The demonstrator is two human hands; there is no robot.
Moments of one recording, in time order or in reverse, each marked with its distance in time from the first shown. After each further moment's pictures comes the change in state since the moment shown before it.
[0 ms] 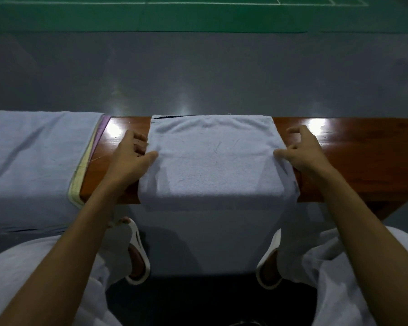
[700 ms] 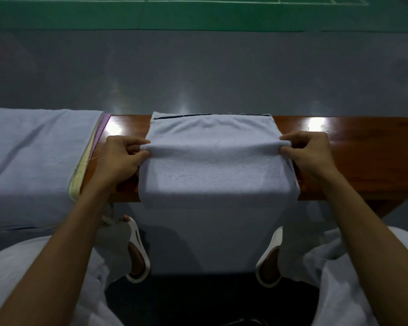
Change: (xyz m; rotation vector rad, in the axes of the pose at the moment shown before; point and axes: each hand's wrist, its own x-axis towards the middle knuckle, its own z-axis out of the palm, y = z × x) left_hand 0.008 -0.017 -0.018 0.048 0.015 0.115; right_hand -0.009 0.012 -0.005 0.103 0.081 -0.186
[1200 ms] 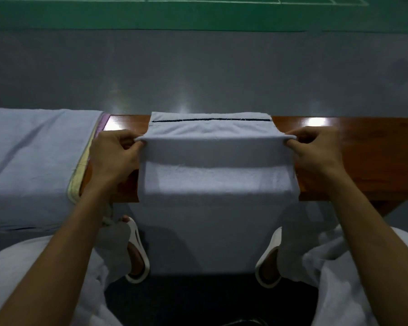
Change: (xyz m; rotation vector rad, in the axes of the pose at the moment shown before) left_hand -0.009 0.018 -0.001 0.177 0.288 0.176; right_hand 0.006 -0.002 -0.010 -0.146 0.127 -0.114
